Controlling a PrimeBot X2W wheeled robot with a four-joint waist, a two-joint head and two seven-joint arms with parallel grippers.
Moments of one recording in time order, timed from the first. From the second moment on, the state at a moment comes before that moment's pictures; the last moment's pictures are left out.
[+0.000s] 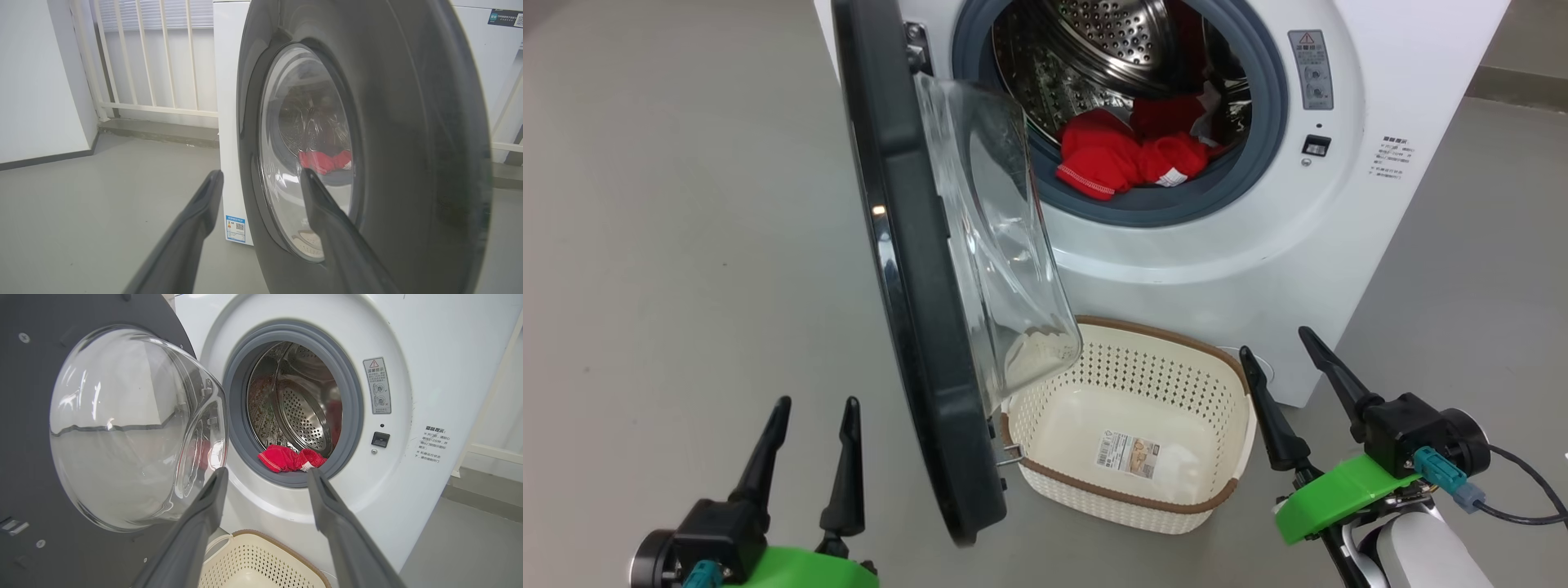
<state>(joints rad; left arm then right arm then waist) -0.10 0.07 -0.08 0.17 -0.21 0.00 -0.25 -0.18 -0.05 0.10 0.32 0.17 0.12 -0.26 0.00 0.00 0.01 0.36</state>
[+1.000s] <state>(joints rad) -0.10 0.05 -0.06 0.13 -0.21 0.00 -0.25 -0.18 -0.05 0.11 0.34 0.19 0.12 -0.26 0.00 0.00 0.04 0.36</state>
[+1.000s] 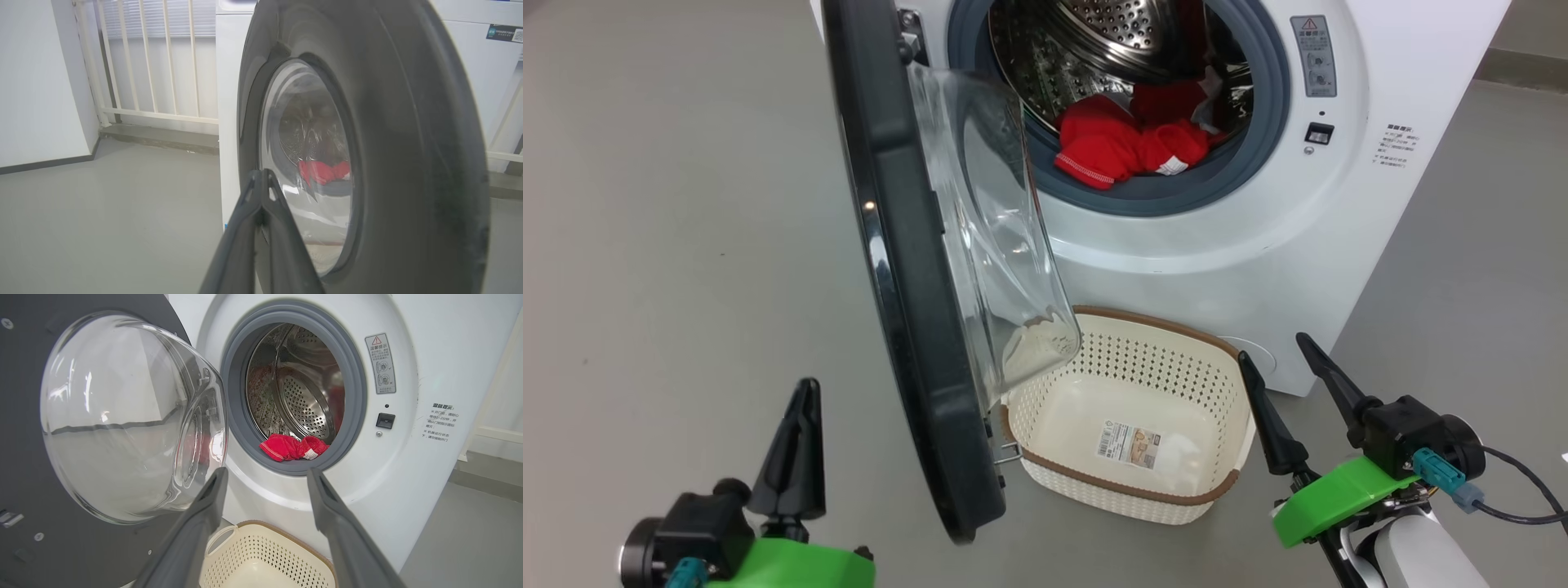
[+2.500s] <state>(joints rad) -0.16 0.05 -0.37 -0.07 -0.34 -0.06 -0.06 -0.19 -0.05 0.12 0.39 0.22 0.12 -0.26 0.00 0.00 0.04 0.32</state>
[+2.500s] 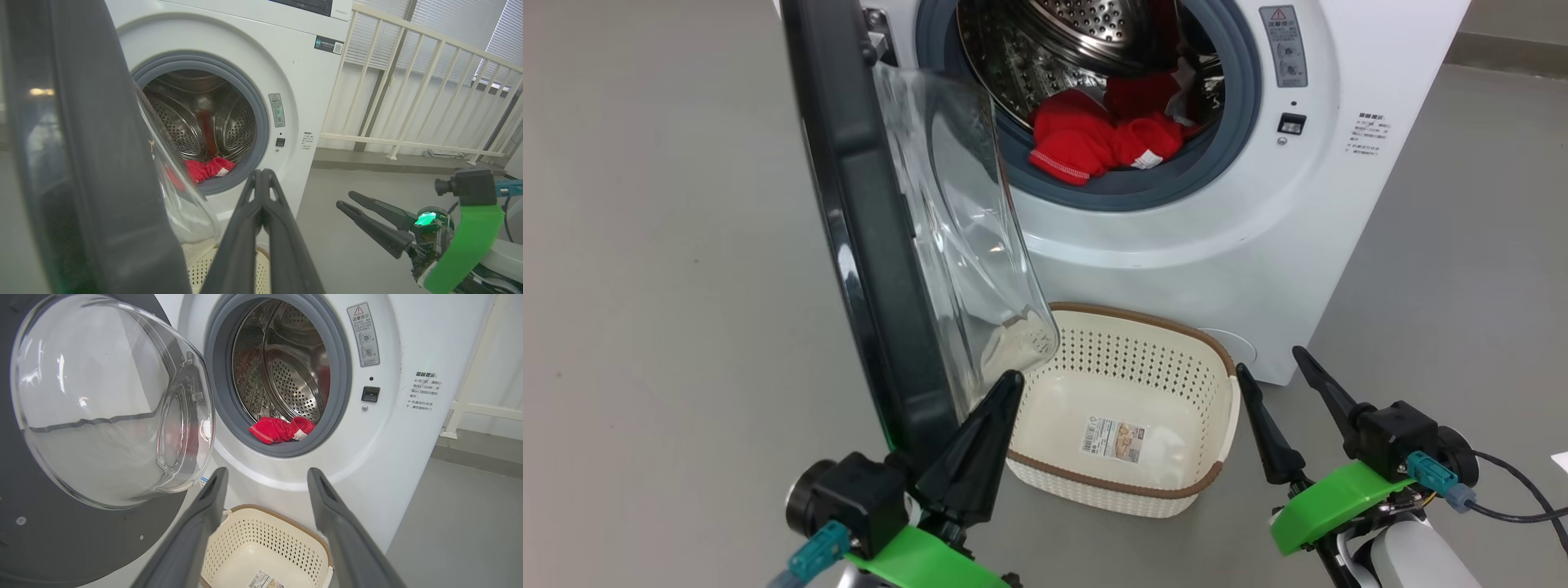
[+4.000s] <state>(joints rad) -0.12 0.10 -0.22 -0.01 -0.36 0.15 -0.03 -0.19 -0.05 0.08 0.42 0.21 0.12 -0.26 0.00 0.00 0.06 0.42</state>
